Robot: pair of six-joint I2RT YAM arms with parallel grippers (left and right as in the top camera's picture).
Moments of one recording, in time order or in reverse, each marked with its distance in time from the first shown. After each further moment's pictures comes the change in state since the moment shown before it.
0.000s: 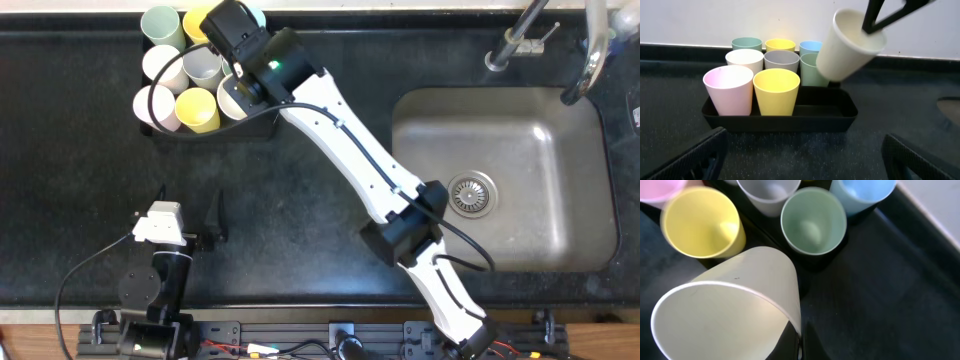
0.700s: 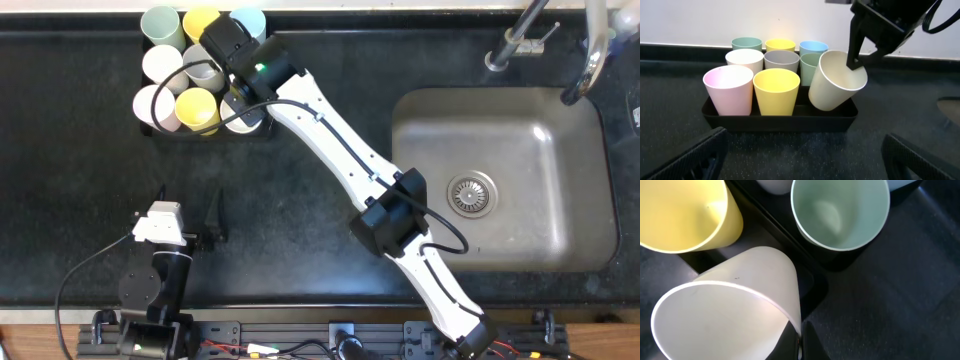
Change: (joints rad) left arm 0.000 0.000 0.000 0.000 0.000 0.000; right arm -0.004 0.100 0.000 0.010 -0.032 0.000
